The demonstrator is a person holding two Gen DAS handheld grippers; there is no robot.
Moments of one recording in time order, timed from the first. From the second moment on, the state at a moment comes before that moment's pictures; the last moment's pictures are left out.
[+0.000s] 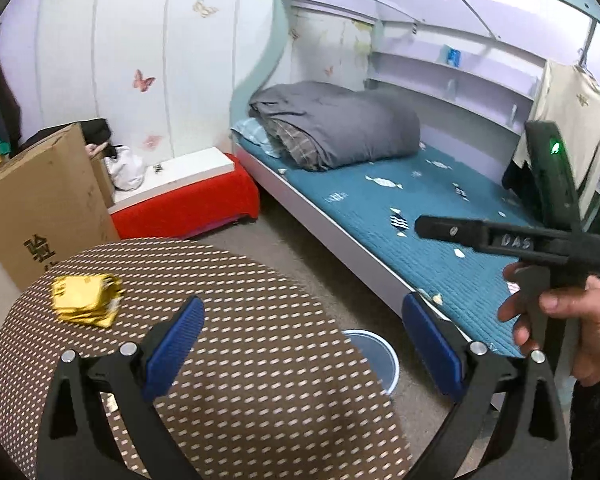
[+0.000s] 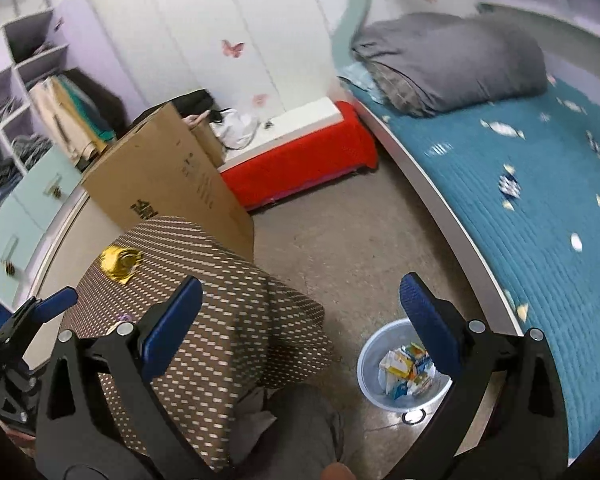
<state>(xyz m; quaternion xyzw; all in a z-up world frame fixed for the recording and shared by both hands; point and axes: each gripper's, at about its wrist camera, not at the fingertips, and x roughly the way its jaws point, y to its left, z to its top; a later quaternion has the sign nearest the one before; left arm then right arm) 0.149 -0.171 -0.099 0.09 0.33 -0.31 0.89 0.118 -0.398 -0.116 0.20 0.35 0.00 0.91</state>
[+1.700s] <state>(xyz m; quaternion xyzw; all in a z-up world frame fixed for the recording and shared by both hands) 0.204 -0.030 -0.188 0.07 0.41 -0.24 0.87 0.190 -0.227 -0.129 0.08 0.41 0.12 0.90</state>
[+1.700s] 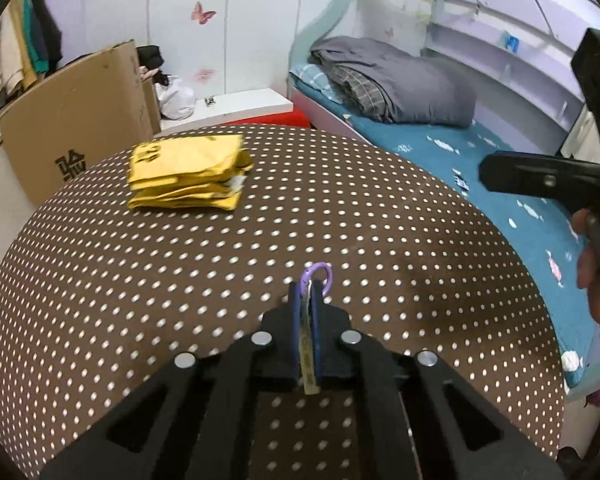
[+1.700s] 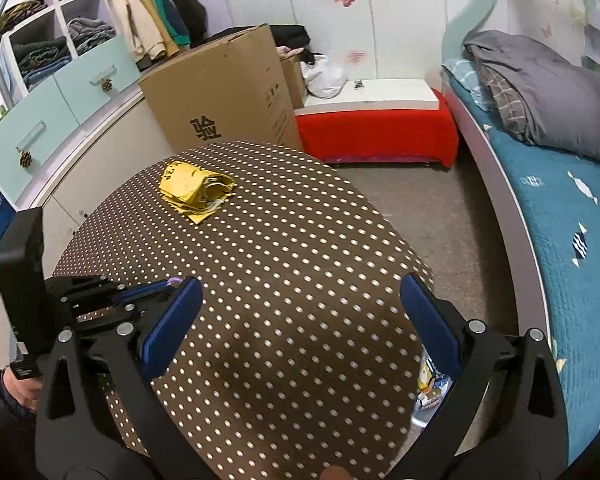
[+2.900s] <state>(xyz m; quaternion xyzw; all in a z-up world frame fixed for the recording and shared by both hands) 0.143 0.108 -0.130 -0.09 0.36 -0.12 0.92 0.295 -0.067 -0.153 -0.09 0.41 0.27 0.87</state>
